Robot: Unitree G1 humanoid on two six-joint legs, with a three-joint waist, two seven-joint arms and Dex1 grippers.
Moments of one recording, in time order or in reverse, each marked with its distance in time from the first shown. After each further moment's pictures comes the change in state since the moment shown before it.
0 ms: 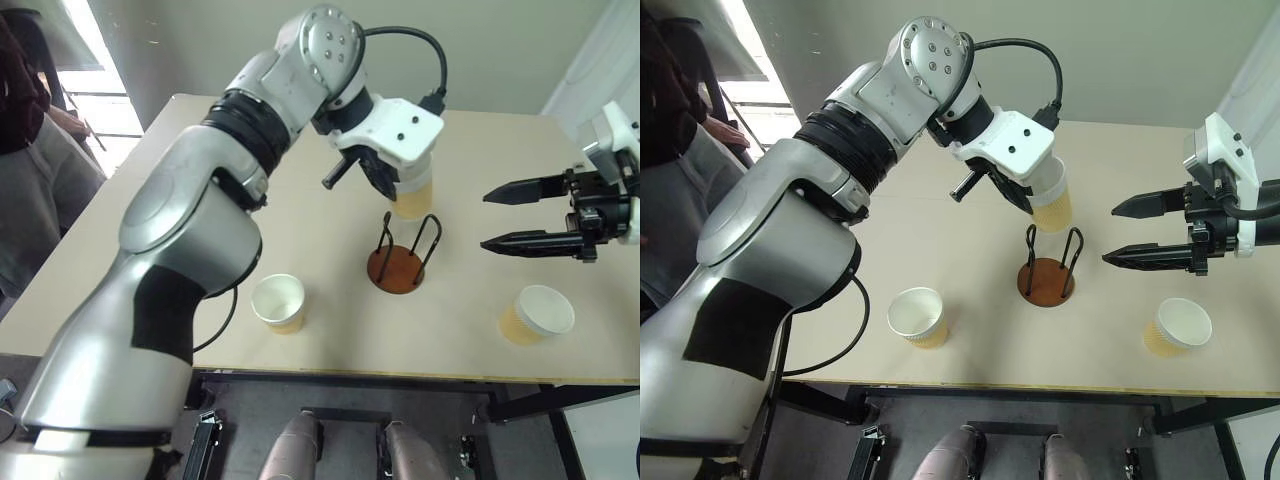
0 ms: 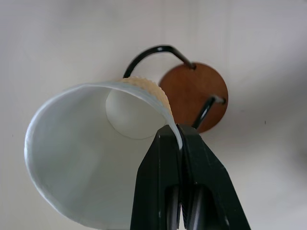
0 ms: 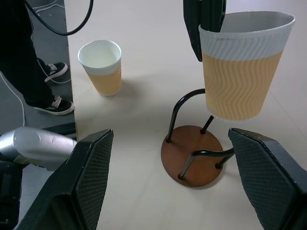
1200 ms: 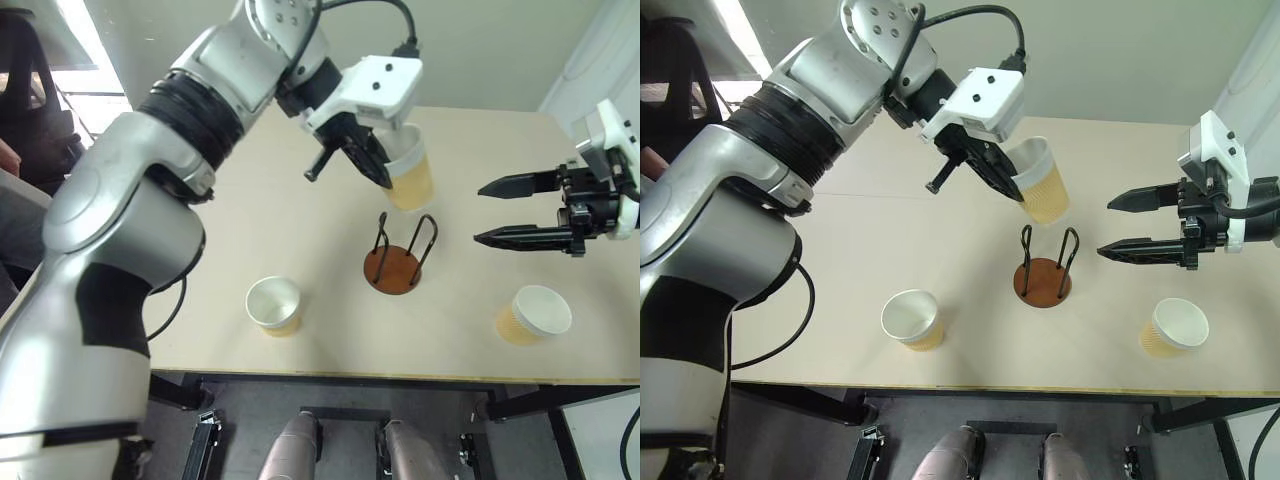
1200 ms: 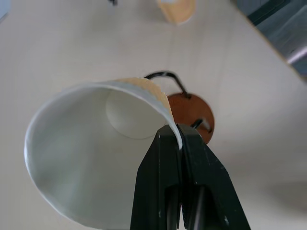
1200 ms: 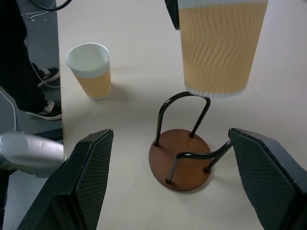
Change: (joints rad) left arm 0.000 0.198 -0.123 -0.259 -0.346 0.282 0.000; right arm -0.017 0.054 0.006 0.021 -0.050 -0.036 0.002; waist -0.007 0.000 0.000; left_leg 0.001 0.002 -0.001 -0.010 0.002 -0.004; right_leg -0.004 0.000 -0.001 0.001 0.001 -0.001
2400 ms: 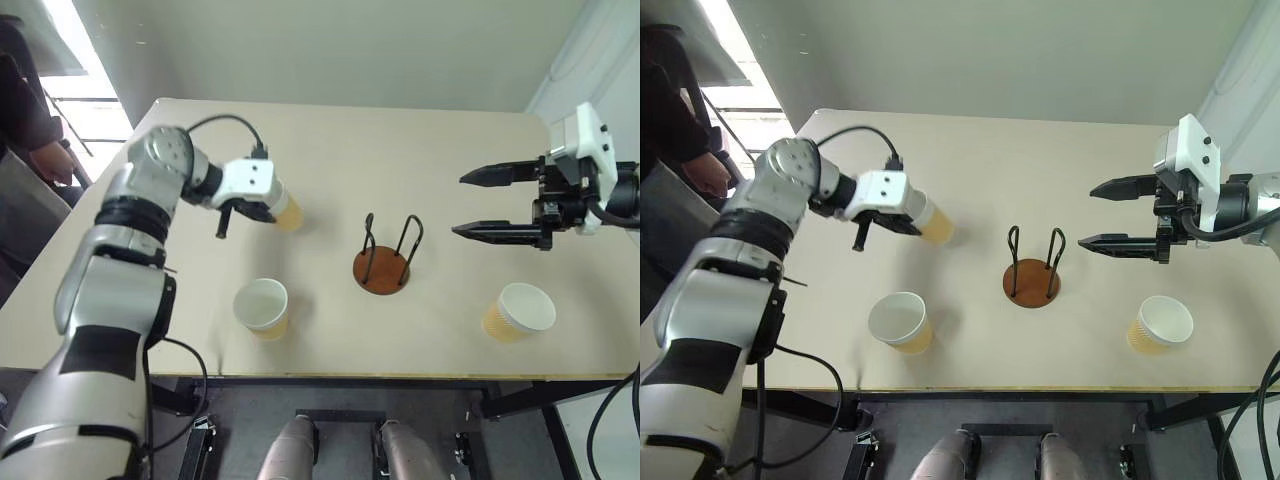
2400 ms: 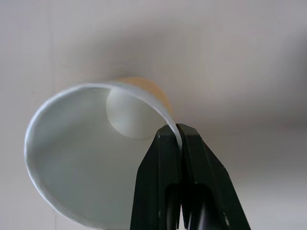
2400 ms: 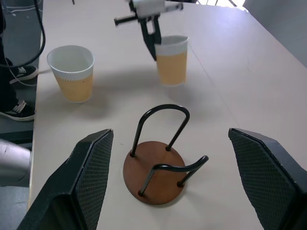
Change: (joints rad) left arm 0.425 0.130 0.707 0.278 0.806 -0.259 0.108; right arm 0.002 0.128 0.007 -0.008 -0.109 -0.156 -0.045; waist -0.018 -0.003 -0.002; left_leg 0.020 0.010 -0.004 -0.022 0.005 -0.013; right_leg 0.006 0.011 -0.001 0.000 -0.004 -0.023
